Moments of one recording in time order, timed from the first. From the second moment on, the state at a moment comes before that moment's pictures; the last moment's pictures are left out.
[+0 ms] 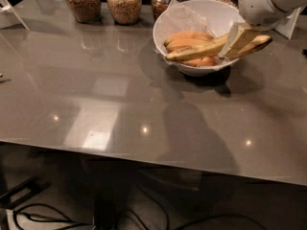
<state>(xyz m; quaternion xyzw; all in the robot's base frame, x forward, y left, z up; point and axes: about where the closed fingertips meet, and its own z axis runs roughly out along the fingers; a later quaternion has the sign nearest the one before) 0.618 -0.170 1.009 -0.71 0.57 -0.16 0.38</state>
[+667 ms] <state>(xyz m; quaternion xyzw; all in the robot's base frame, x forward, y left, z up) 0.634 -0.171 0.994 -0.73 0.55 -0.17 0.36</state>
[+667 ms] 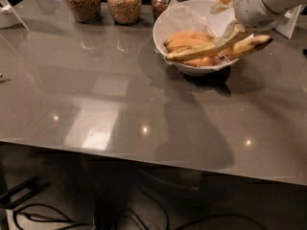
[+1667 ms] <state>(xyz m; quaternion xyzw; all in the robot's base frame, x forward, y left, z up) 0.650 -0.180 0.957 -0.76 0.55 -0.18 0.31</state>
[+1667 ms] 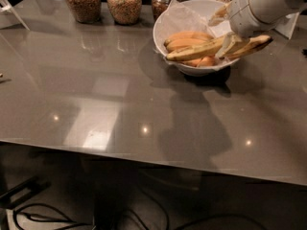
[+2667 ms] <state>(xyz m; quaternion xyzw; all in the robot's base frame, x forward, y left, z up) 0.683 -0.195 0.925 -0.75 0.55 -0.20 0.30</state>
